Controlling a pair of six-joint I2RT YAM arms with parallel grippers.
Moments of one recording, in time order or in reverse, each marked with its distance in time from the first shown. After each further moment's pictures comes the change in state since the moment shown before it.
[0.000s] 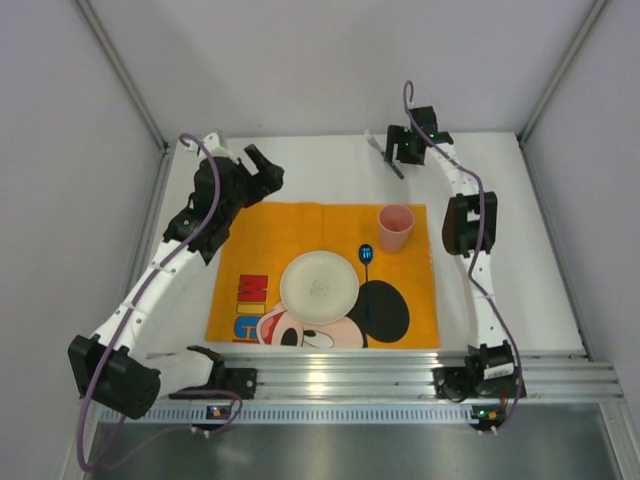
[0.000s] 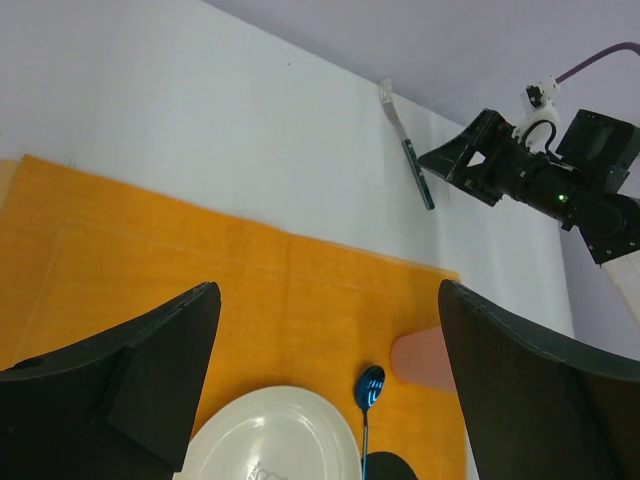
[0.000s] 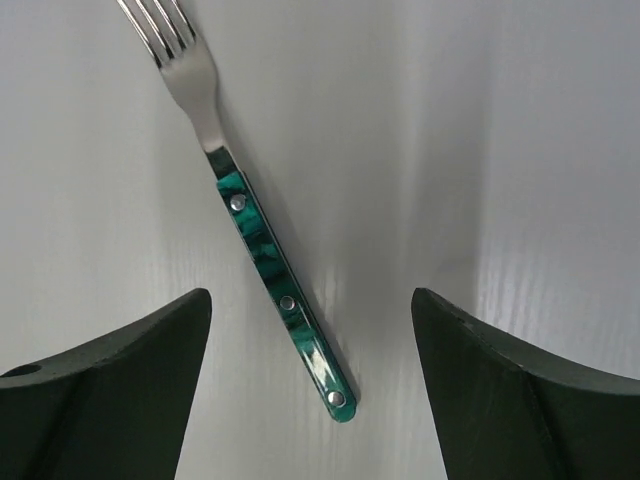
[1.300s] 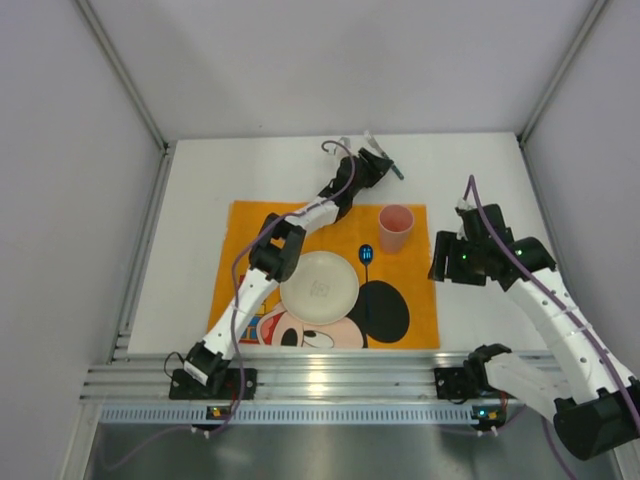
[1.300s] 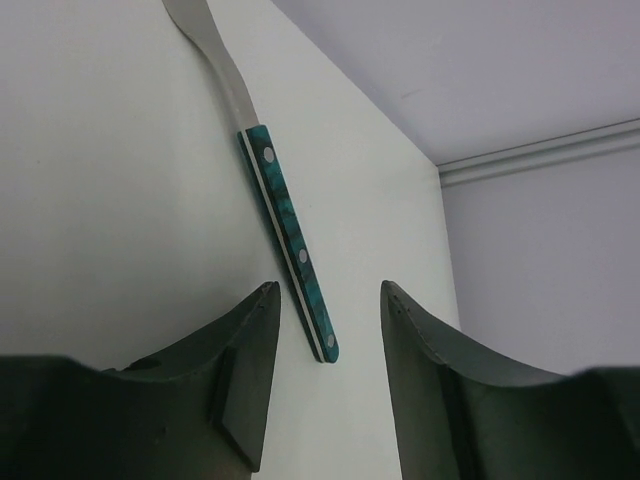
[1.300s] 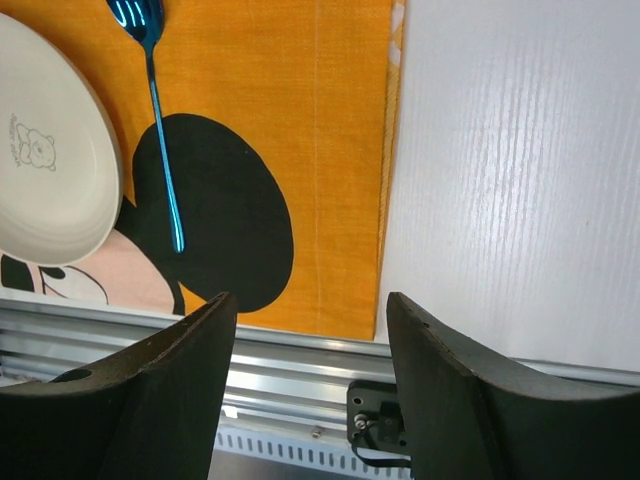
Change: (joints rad) left arm -0.208 1.702 1.245 0.636 0.134 -0.464; right arm 0.145 -1.683 -1.534 -0.424 0.055 0.188
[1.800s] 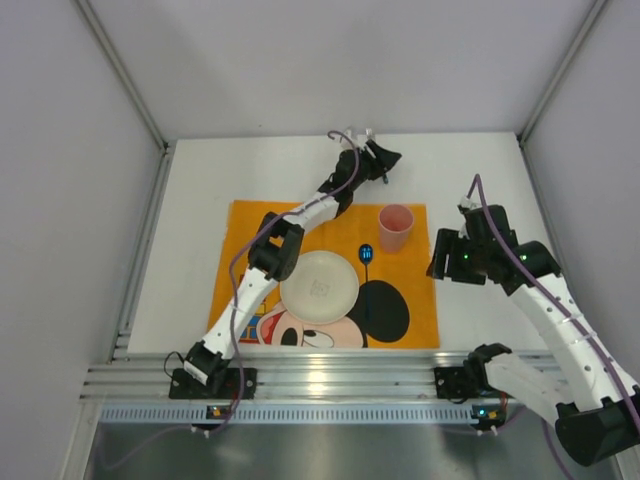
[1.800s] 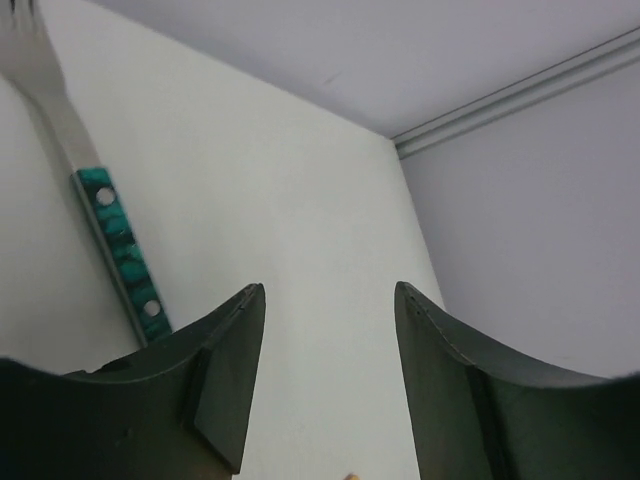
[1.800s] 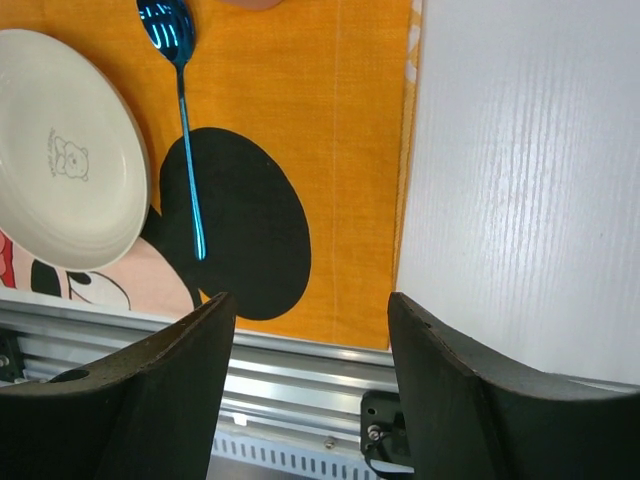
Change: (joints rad) left arm 0.006 -0.103 -0.040 0.034 0.115 0.162; right arm 0.005 -0.034 -0.001 0.031 -0.014 0.021
